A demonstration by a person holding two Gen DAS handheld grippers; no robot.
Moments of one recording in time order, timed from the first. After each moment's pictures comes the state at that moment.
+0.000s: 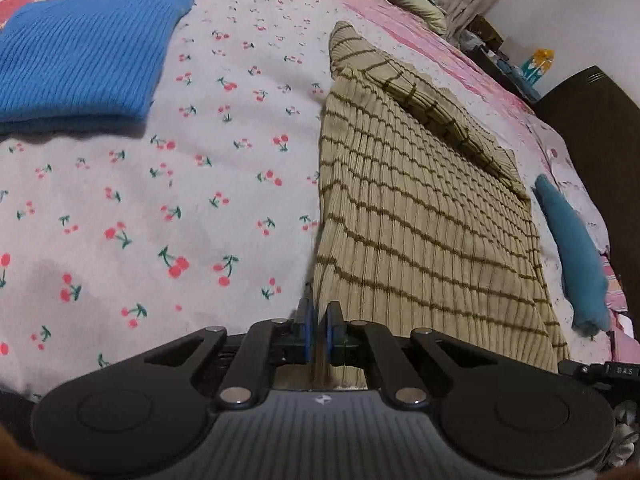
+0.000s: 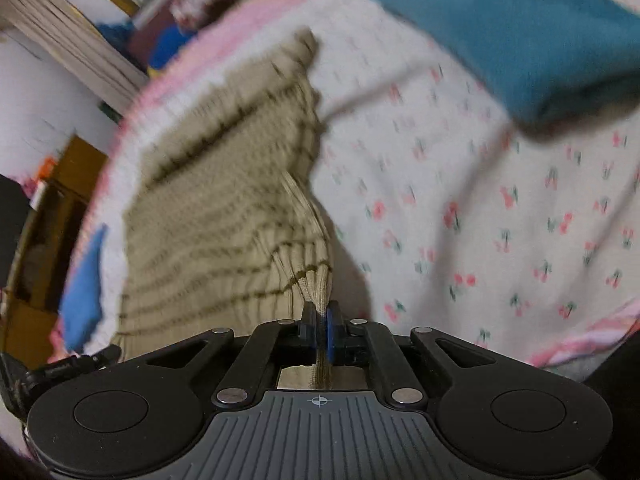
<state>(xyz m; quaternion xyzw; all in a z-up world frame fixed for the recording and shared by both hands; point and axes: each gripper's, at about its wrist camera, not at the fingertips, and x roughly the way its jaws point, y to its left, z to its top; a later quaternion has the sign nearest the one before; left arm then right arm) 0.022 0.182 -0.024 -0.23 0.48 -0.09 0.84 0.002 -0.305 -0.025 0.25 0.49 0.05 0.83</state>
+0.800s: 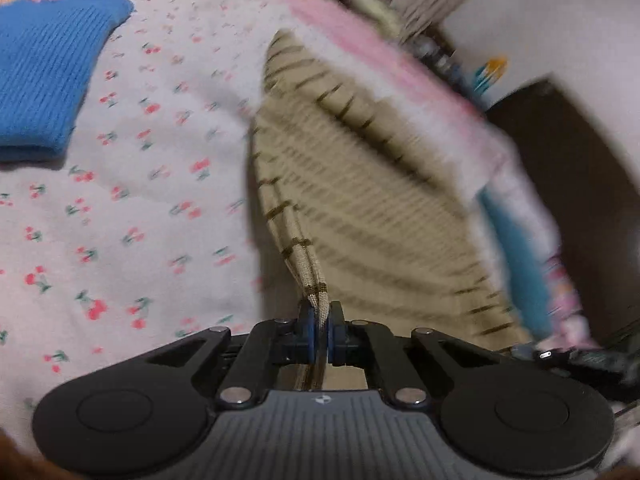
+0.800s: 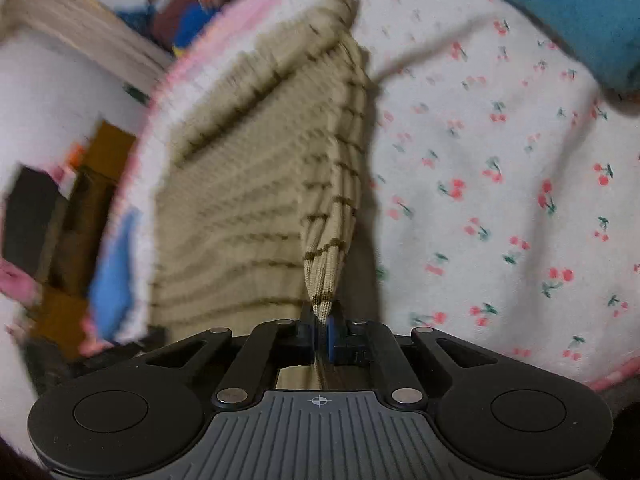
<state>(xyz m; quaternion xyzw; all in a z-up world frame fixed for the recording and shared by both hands) 0.043 0.177 -0.002 -0.30 0.44 -0.18 0.83 0.019 -0.294 -0.021 0.33 0.45 0.14 0.81</state>
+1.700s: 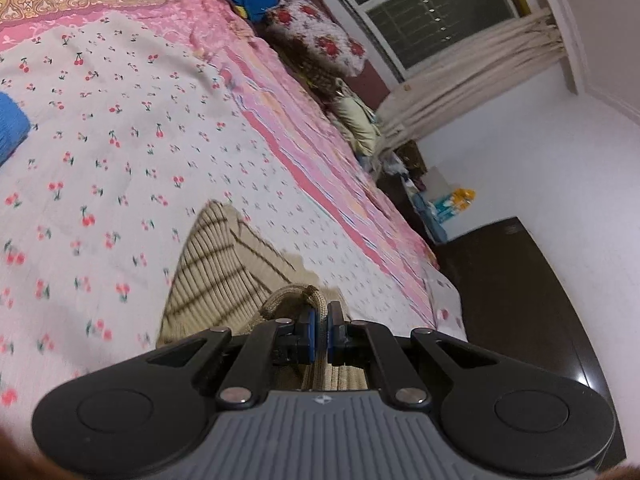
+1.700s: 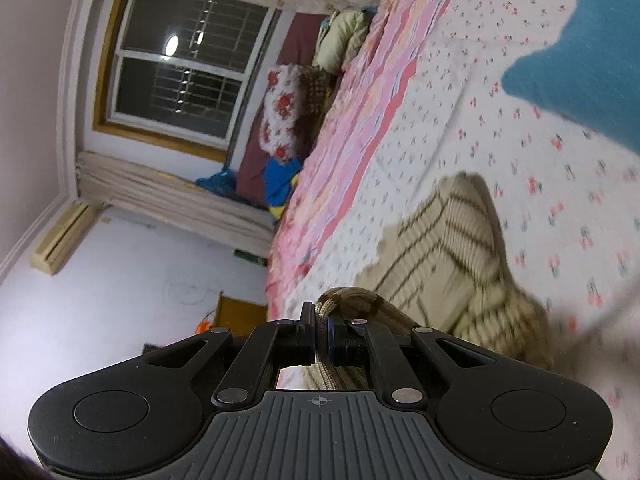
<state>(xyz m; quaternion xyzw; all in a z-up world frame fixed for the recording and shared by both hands) 0.241 0.197 0.040 -0.43 0.32 -0.16 0.83 0.208 -0.334 0.031 0.52 0.28 0.15 0.79</state>
